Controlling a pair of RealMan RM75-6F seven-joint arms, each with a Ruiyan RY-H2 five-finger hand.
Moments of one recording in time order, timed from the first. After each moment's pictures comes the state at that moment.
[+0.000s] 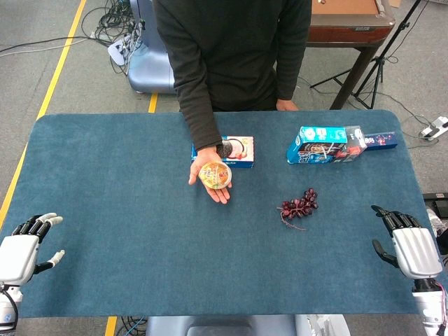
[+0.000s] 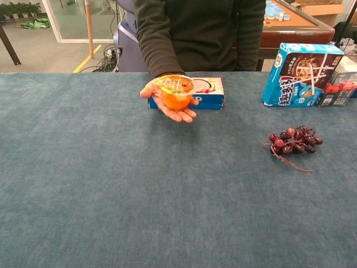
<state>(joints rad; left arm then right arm) -0.11 -1.15 -0.04 -1.59 1.51 1.48 0.08 0.08 -1.12 0.03 -1.61 -1.54 1.47 -0.06</state>
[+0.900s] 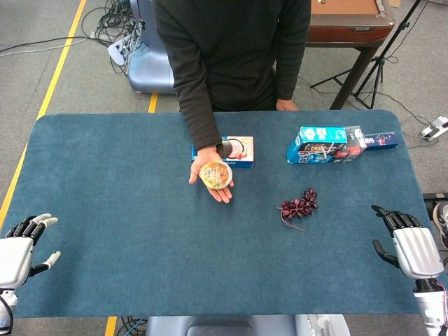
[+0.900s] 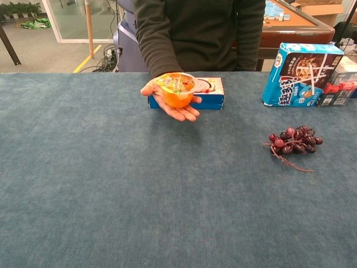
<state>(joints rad) -0.09 -1.13 -0.04 -1.61 1.52 1.52 0.08 0.08 -1.10 0.03 -1.62 -1.55 1.48 -0.05</state>
